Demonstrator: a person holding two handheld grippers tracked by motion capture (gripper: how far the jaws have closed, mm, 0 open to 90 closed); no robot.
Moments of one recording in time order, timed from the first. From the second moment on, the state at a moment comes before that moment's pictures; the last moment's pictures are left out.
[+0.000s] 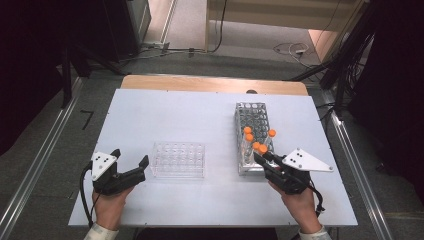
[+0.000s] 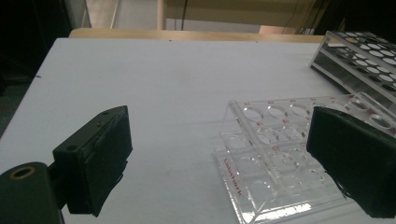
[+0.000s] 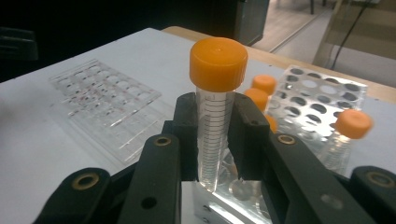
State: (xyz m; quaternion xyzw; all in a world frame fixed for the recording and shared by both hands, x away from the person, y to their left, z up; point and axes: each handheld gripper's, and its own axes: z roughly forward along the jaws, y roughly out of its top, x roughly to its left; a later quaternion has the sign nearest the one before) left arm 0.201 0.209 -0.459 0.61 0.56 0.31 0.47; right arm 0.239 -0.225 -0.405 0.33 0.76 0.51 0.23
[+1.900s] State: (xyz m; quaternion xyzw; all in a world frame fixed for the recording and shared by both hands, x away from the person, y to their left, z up) left arm 0.198 0.083 -0.438 0.74 0.38 0.17 0.53; right arm 0.227 -0.109 -0.457 0.24 0.84 0.48 0.14
